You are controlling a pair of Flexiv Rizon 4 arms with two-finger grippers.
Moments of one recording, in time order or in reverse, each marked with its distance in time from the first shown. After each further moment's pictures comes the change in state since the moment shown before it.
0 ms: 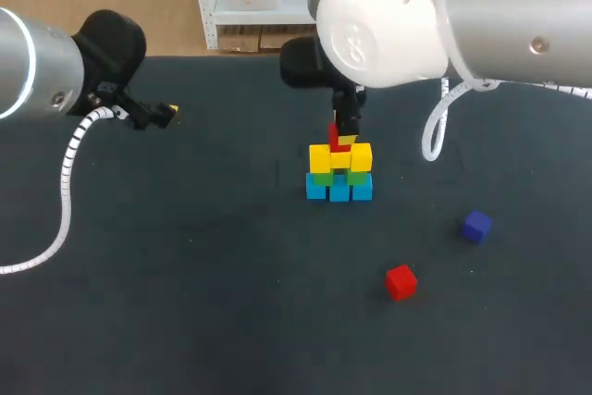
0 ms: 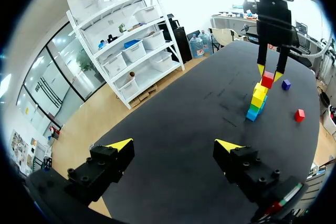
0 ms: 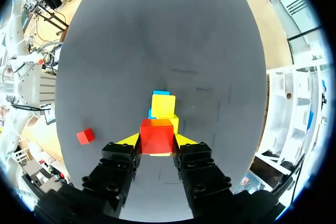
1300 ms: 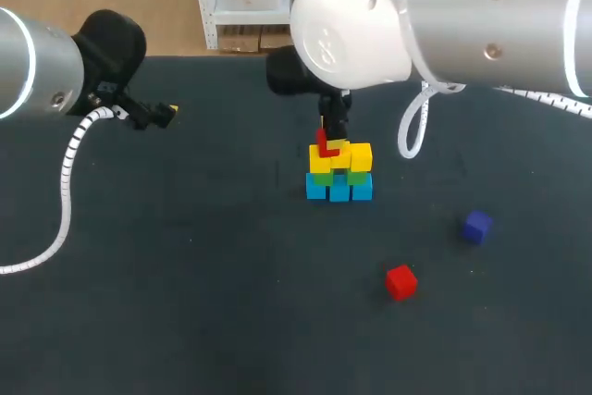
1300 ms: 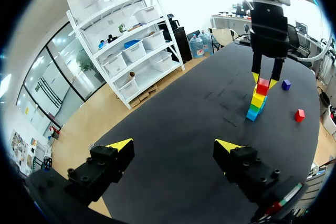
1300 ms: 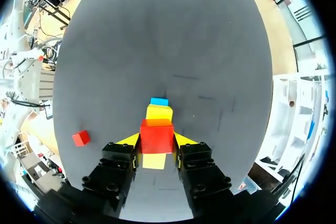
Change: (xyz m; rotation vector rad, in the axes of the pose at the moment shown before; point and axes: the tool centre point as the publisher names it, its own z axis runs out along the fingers) left arm 0.000 0.000 0.000 0.000 0.000 0.000; right arm -0.015 -0.007 0.015 -0.026 0.018 -0.048
